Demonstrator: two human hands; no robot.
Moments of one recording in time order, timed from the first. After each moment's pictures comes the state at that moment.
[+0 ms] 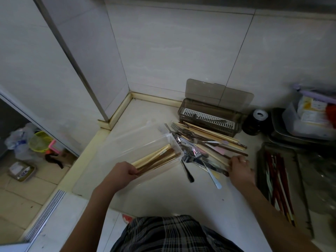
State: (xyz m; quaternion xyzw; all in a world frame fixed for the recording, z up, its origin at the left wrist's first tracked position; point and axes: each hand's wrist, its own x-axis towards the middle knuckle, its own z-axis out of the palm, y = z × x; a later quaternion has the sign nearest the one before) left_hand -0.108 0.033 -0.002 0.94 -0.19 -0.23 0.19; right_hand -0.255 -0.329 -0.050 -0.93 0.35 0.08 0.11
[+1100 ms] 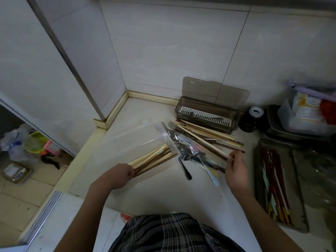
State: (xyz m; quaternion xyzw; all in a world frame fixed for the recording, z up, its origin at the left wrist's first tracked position) left_hand -0.100 0.030 -0.006 0.92 -0.26 -0.29 0.03; right_hand -0.271 -0.295 -0.032 -0.83 0.34 -0.18 0.40
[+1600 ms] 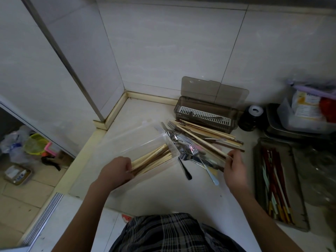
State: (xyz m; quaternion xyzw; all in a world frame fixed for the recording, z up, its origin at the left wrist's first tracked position) left_hand -0.094 0.032 0.000 0.95 -0.21 -0.20 0.08; right_hand -0.270 -0.293 -0.034 -0.83 0.33 -0.18 0.40
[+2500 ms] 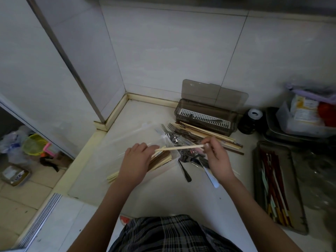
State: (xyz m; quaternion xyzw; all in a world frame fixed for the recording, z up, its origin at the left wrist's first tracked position) left_hand -0.122 -0.022 0.021 0.92 -0.36 0.08 0.13; right_hand -0.229 -0.260 0.016 -0.84 0.14 -0.20 0.49
